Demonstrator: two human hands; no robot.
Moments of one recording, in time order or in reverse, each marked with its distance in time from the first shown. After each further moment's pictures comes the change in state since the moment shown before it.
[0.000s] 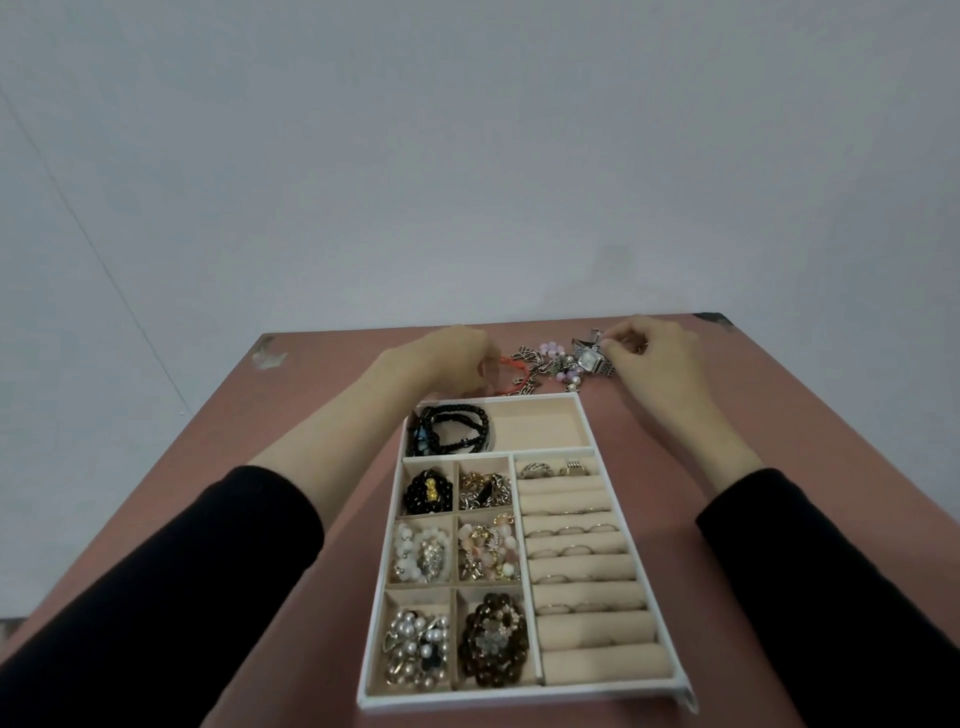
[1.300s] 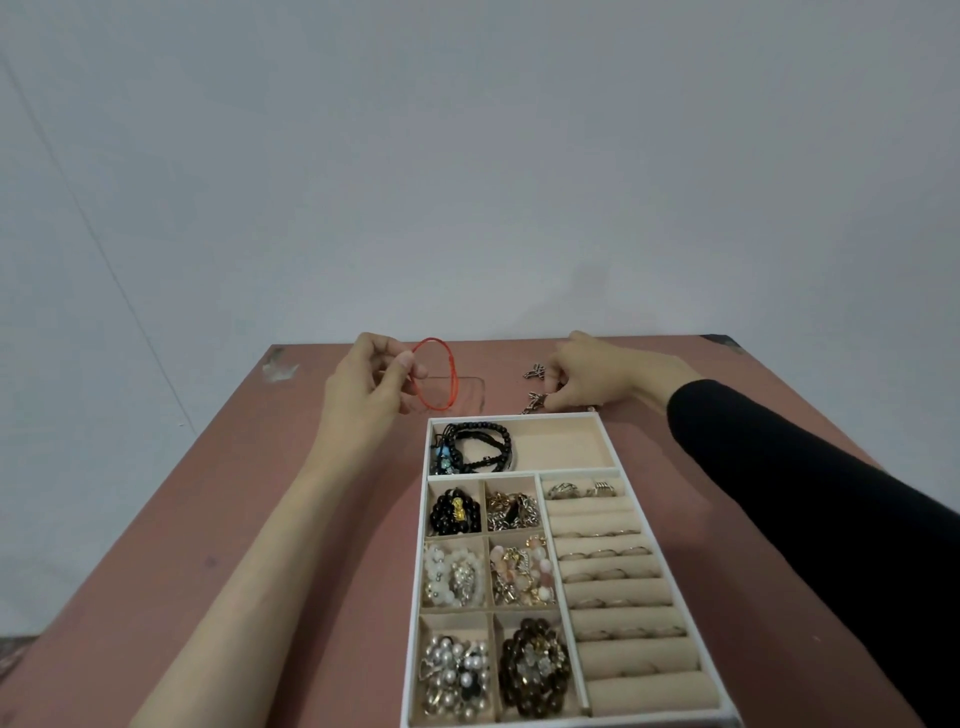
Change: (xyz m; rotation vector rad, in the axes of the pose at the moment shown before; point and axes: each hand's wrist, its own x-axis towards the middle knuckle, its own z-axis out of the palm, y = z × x) left_hand -0.078 -0.037 0.026 -1.020 0.831 -0.175; right_hand 0.047 -0.038 0.038 -0.510 -0.794 -0.370
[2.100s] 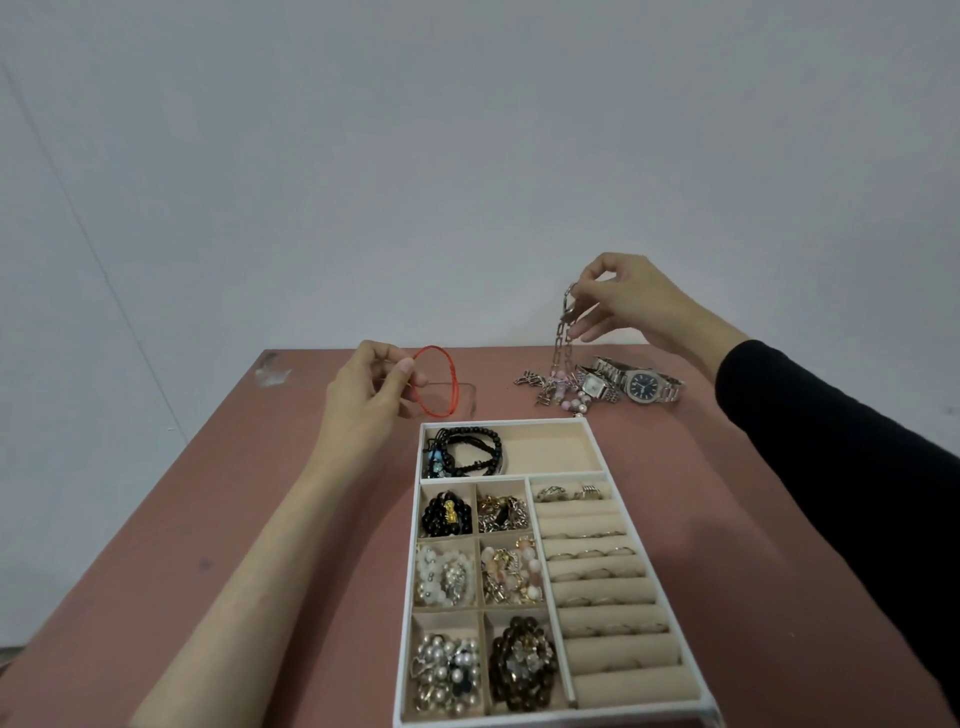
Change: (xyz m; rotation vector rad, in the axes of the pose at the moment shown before) left_hand 0.000 -0.001 0.003 -0.041 -0.020 -0.029; right_hand -0.021 0.012 -0.056 0.959 0.444 0.148
